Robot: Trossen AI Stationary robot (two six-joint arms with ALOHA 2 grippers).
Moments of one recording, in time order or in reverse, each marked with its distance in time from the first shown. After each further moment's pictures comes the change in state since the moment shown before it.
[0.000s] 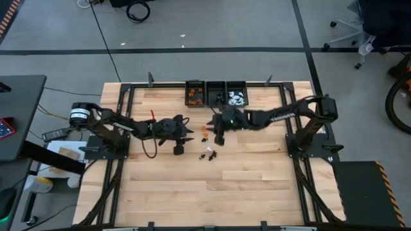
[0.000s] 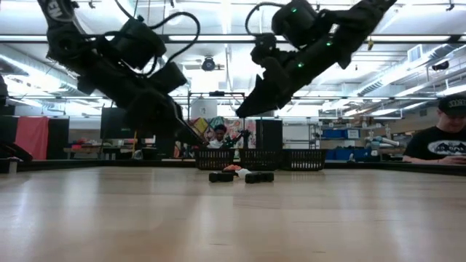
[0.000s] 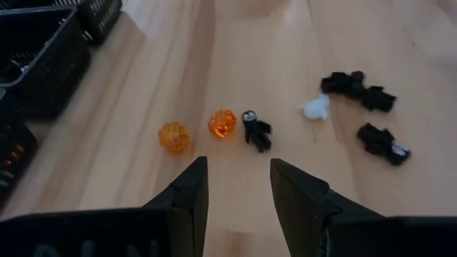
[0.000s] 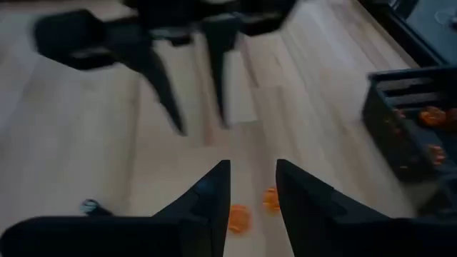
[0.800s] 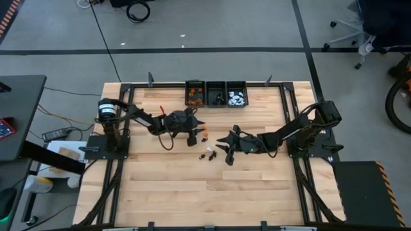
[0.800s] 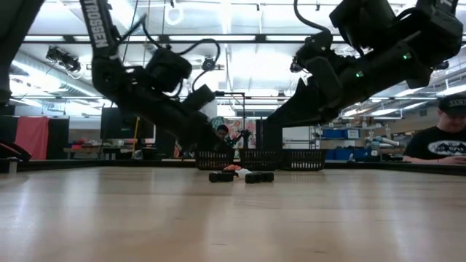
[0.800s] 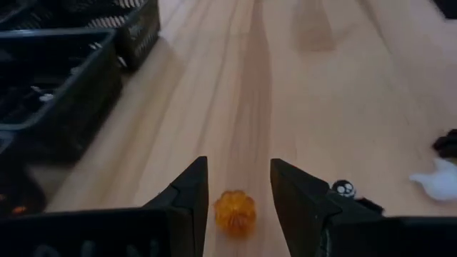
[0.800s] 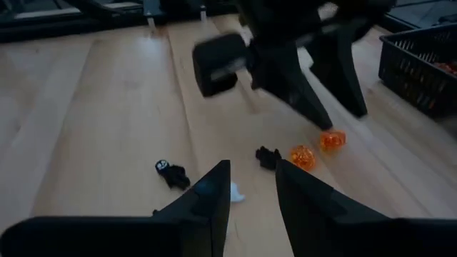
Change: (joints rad) left arm 0.130 0.332 0.156 0.291 0.061 0.026; right arm 0.300 0.000 -0.358 0.493 0.355 0.222
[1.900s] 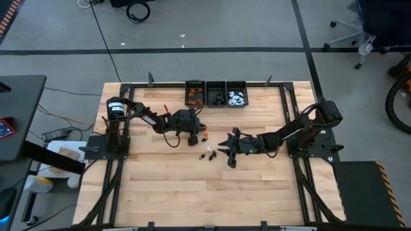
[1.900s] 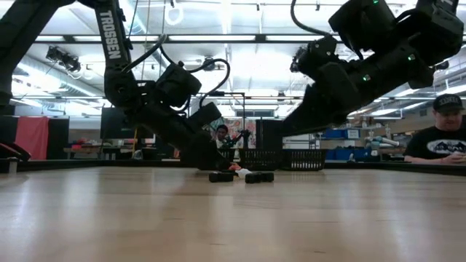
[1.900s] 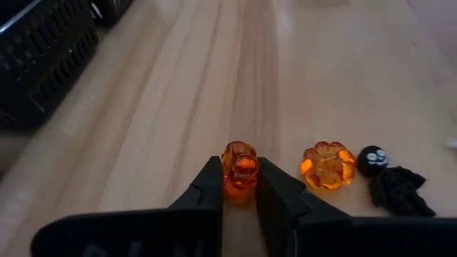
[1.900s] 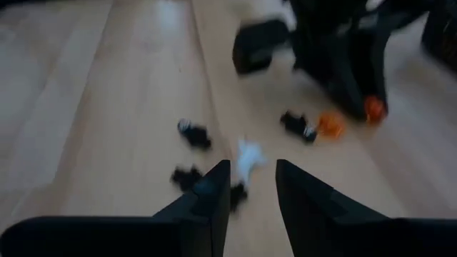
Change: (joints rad) left arm 0.042 0.098 0.054 -0.058 0.075 0.004; right arm 0.004 -0.011 0.001 -0.103 -0.093 0.014
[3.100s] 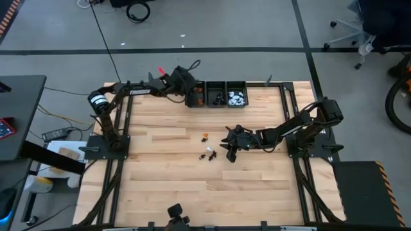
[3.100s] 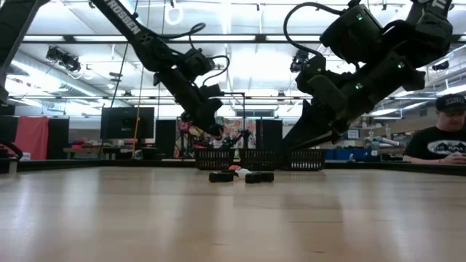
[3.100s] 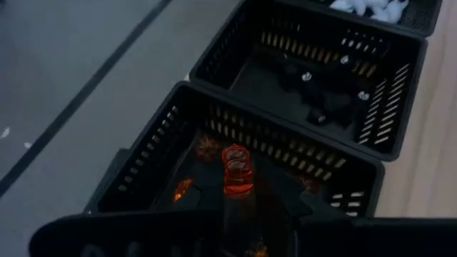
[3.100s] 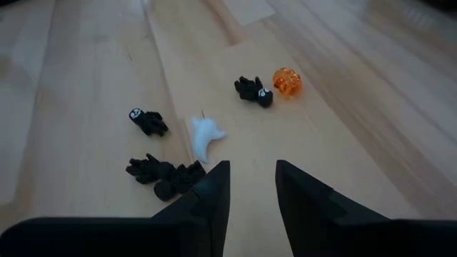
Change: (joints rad) left arm 0.370 -0.167 0.461 -0.825 -0.066 0.021; right arm -0.080 -0.022 0.000 -0.127 -0.038 0.184
